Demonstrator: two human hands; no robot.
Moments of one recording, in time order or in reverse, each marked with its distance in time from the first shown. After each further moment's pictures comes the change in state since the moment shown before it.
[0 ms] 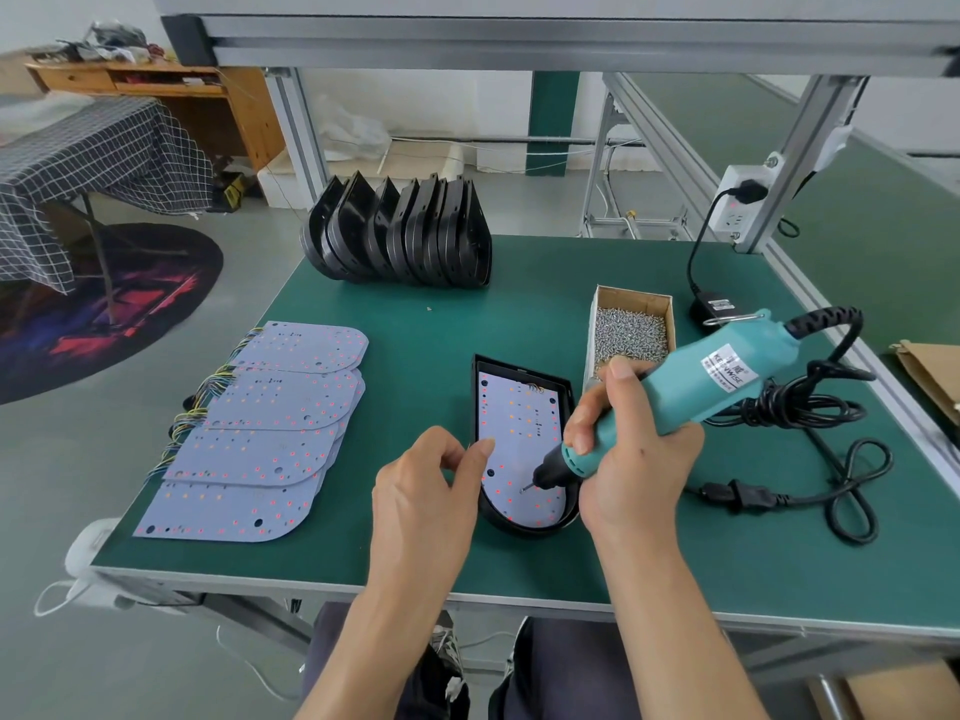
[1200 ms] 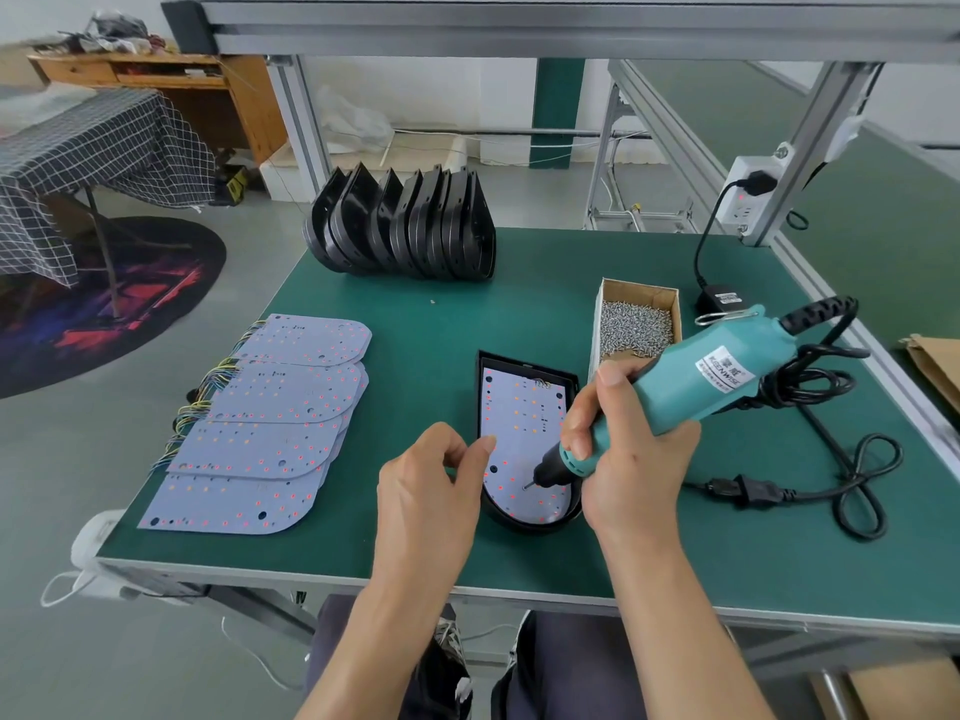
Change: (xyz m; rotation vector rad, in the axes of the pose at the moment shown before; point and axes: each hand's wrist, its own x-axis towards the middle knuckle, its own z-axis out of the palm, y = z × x) left_hand 0.000 0.000 0.000 0.010 0.009 0.034; right_hand -0.005 0.002 -0.004 -0.035 -0.128 0.002
